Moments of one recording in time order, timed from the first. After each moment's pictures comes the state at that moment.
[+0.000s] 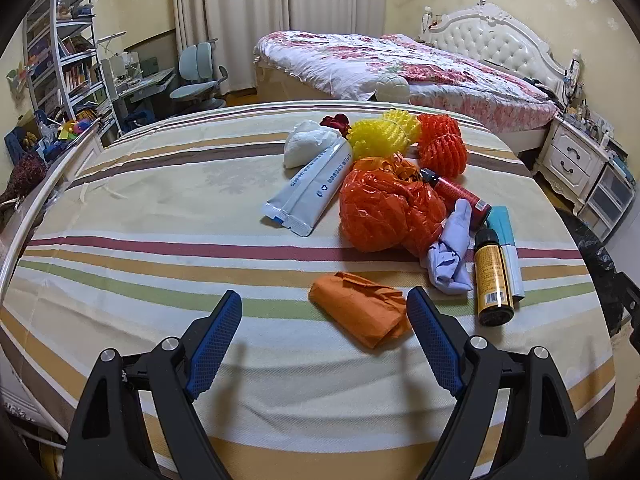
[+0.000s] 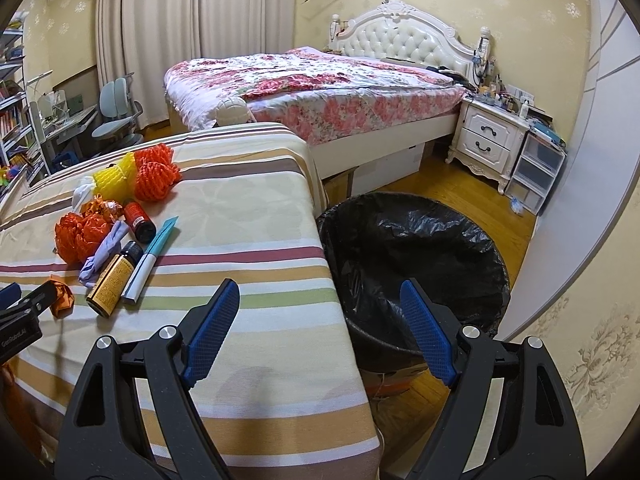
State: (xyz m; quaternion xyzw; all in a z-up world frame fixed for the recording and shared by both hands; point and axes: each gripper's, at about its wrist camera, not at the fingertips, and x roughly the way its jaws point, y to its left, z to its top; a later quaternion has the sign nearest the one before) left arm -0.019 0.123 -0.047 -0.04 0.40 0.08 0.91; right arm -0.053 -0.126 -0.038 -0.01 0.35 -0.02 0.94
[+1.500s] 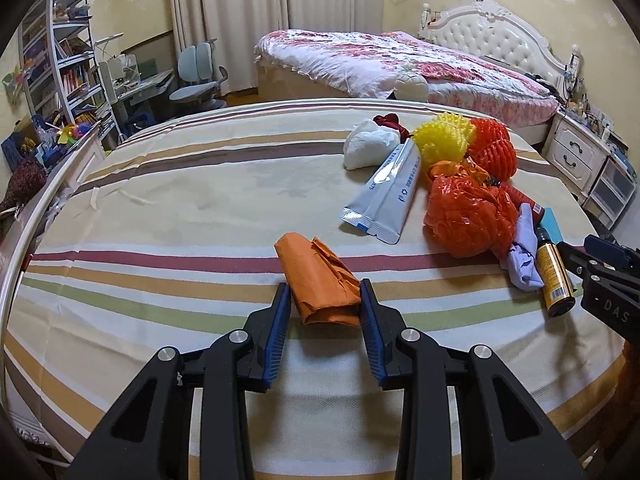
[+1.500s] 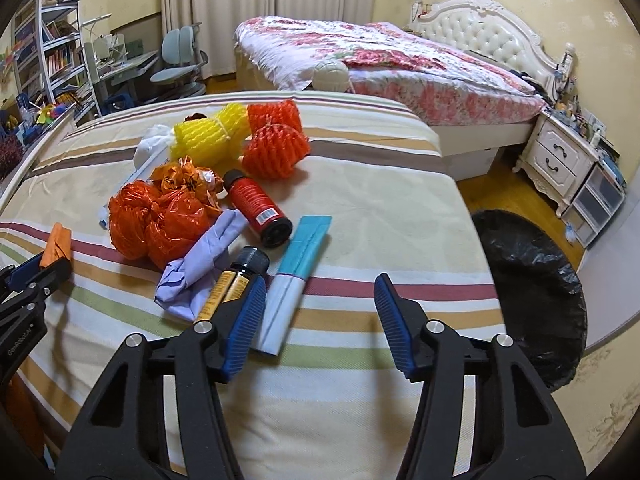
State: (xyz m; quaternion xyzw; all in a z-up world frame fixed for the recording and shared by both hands) left arm -0.018 0.188 -0.051 -0.03 0.40 0.07 0.91; right arm 0.001 -0.012 -0.059 -0.07 0.41 0.09 0.91
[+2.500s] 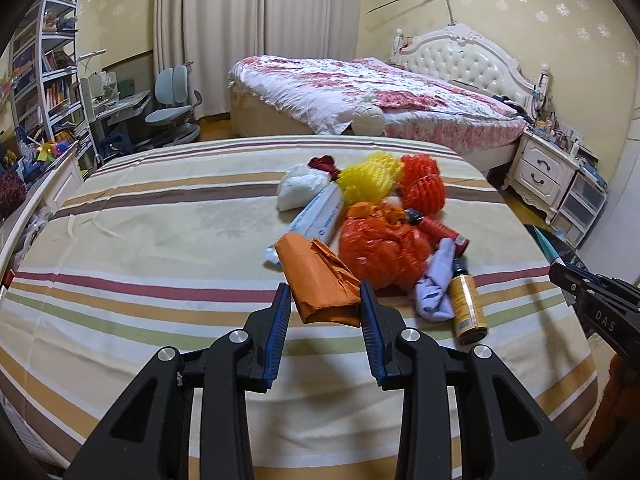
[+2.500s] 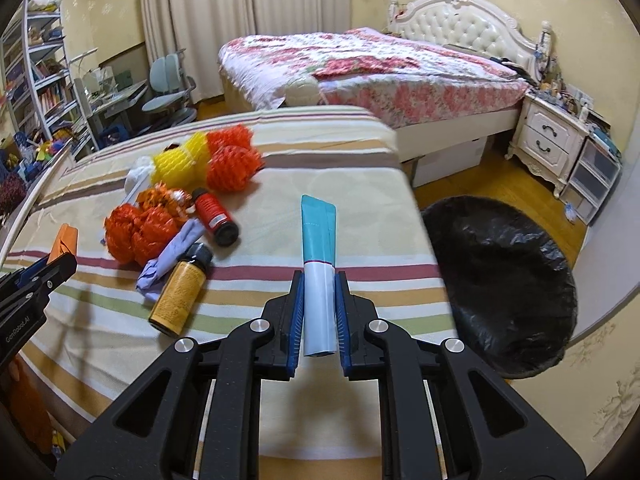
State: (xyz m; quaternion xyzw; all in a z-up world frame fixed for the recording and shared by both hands) left arm -0.028 0.138 -0.020 -0.04 0.35 0.02 0.94; right arm -0.024 -0.087 -0.035 -0.01 0.37 0.07 0.93
